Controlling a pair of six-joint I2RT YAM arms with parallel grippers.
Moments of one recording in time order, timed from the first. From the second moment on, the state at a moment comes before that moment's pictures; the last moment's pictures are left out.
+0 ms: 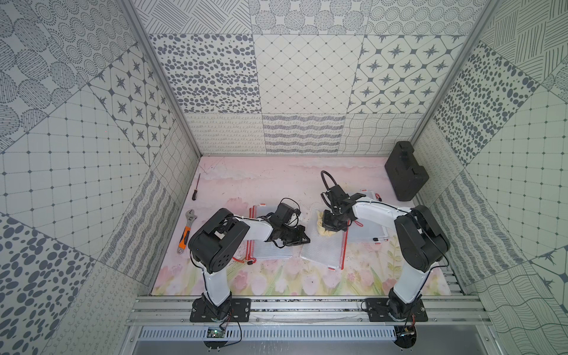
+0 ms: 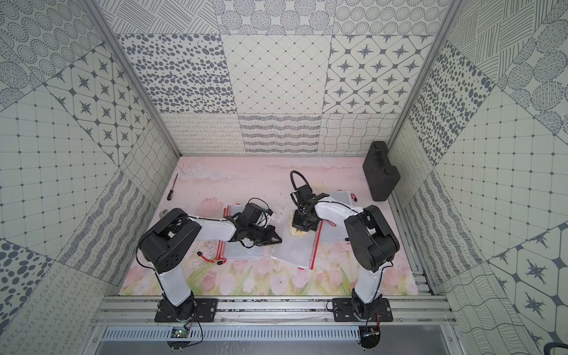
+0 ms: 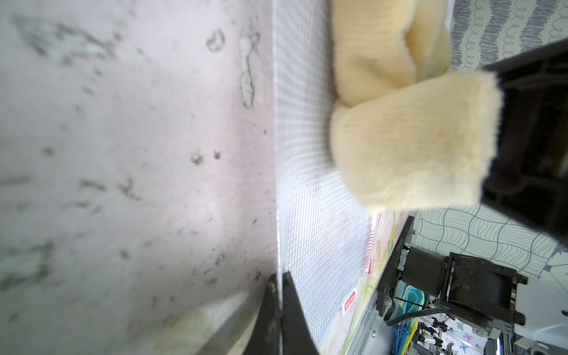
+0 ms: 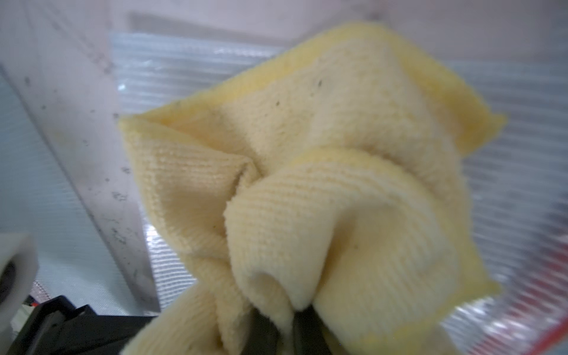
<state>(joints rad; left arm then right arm) -0.67 1.83 0.81 0.05 0.63 -0.69 0.47 1.76 1.08 -0.65 -0.17 0.72</state>
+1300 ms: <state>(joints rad) -0.67 1.87 0.84 0.06 0.63 -0.70 0.70 1.87 1.23 -0.66 -0.13 0.78</state>
